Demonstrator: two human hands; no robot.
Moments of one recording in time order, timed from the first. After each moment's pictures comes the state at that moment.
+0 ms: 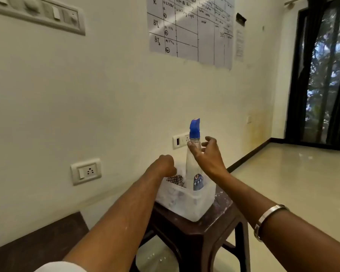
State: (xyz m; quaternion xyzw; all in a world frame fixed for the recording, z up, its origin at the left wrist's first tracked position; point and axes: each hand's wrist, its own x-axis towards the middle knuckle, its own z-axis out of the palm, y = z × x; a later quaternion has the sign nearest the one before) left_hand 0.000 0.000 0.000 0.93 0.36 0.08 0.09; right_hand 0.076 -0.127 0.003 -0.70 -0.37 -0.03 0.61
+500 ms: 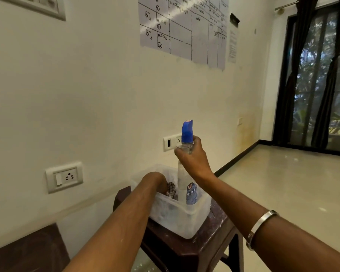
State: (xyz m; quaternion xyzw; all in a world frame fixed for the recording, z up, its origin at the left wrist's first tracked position) left_hand 0.040 0.038 -0.034 0.91 0.39 -0.16 0.06; right_hand 0.082 -0.092 0.005 -0.65 -0.40 0.02 0.65
